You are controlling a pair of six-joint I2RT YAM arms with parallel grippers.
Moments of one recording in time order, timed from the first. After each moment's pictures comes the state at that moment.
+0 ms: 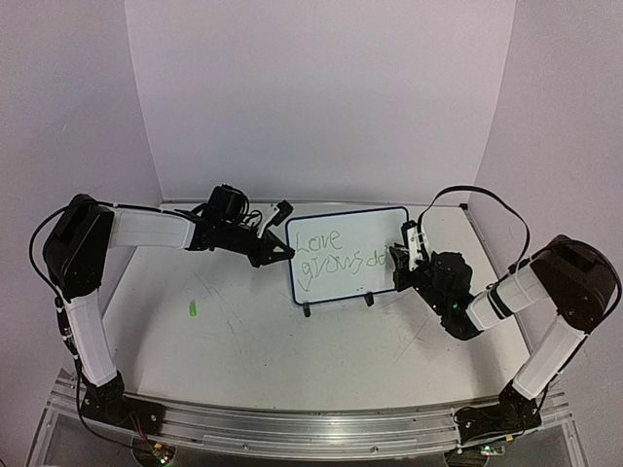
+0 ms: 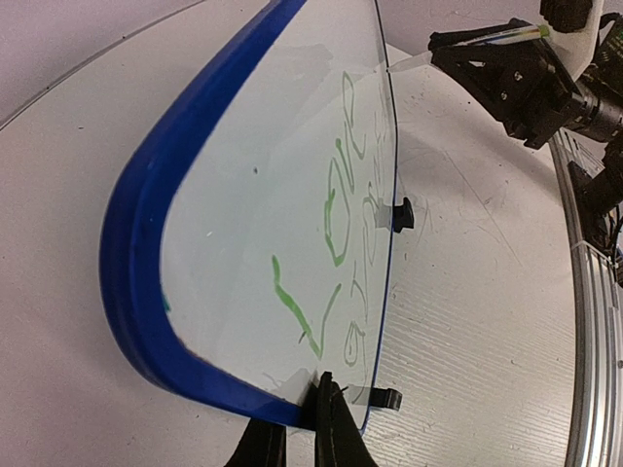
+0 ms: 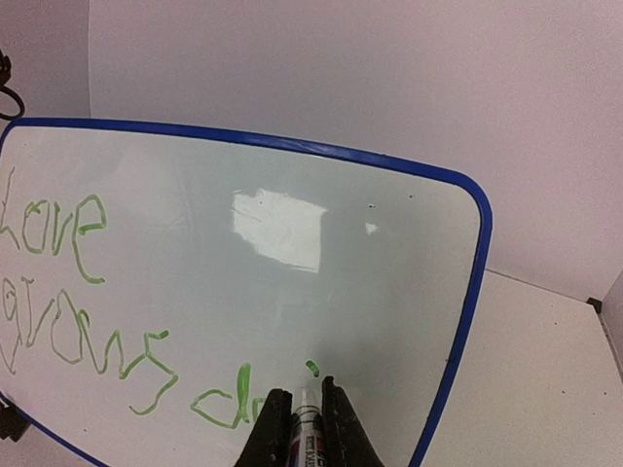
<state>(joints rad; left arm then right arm) -0.58 1.89 1.25 -0.03 0.62 0.18 0.60 1.67 0.48 1.10 0.21 -0.11</state>
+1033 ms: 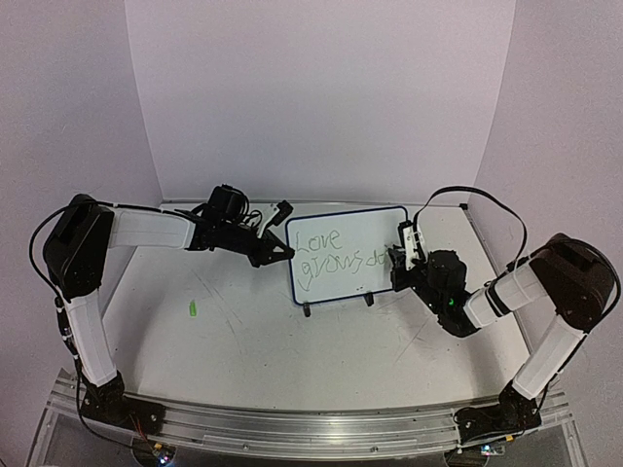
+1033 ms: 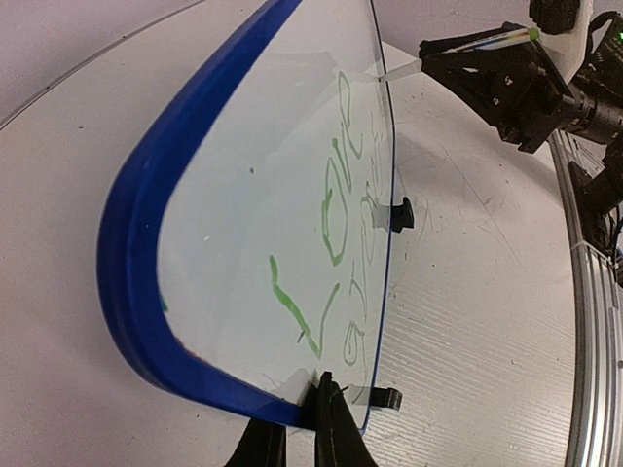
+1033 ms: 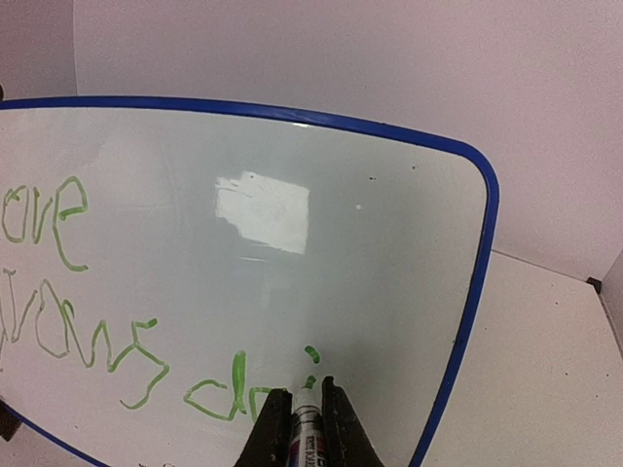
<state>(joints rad) -0.58 1.89 1.25 -0.03 0.62 0.18 0.61 1.68 0.52 1.01 0.26 -0.09</state>
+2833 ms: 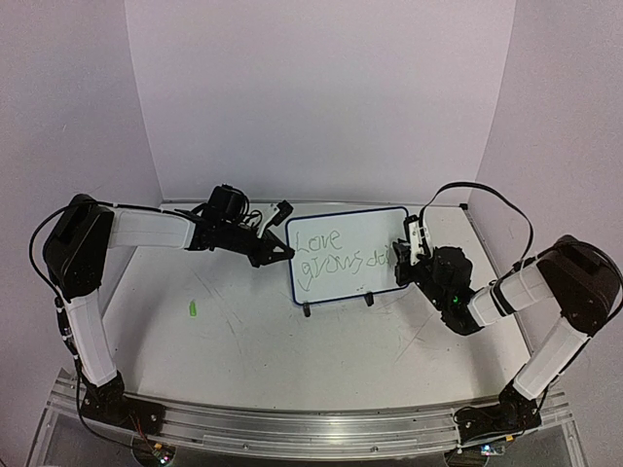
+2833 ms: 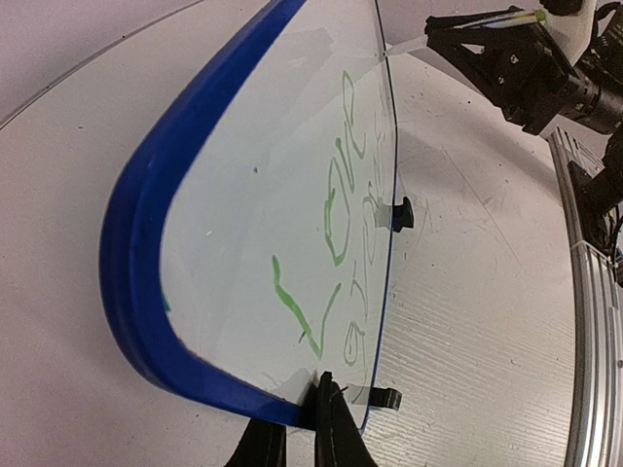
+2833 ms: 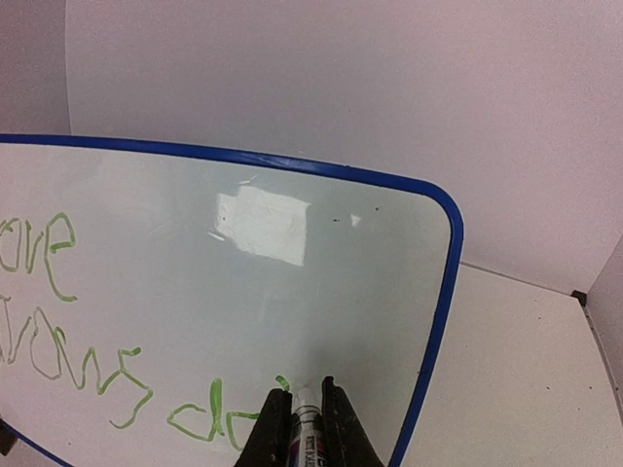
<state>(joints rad) -0.58 1.89 1.25 -0.03 0.62 0.18 0.59 1.64 0.52 1.03 0.26 -0.11</state>
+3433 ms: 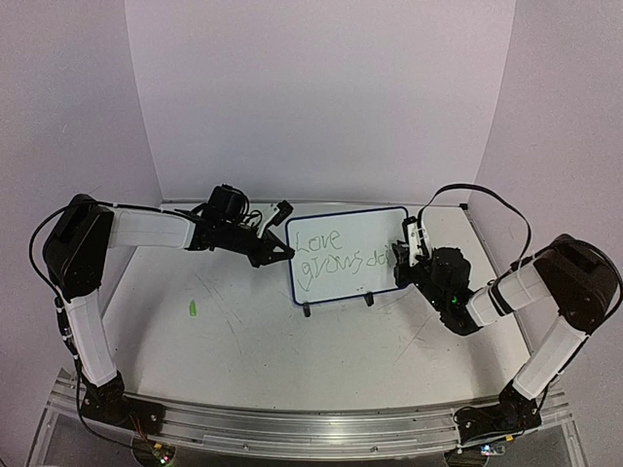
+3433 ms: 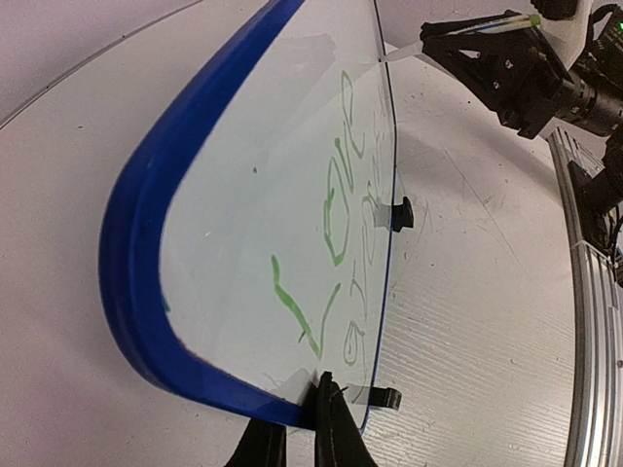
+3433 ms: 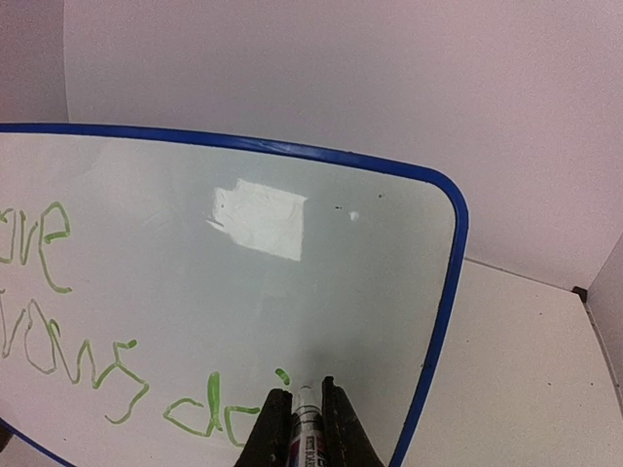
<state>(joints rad) -0.58 1.89 1.25 -0.03 0.62 0.18 0.59 1.66 0.52 1.03 0.26 -0.11</state>
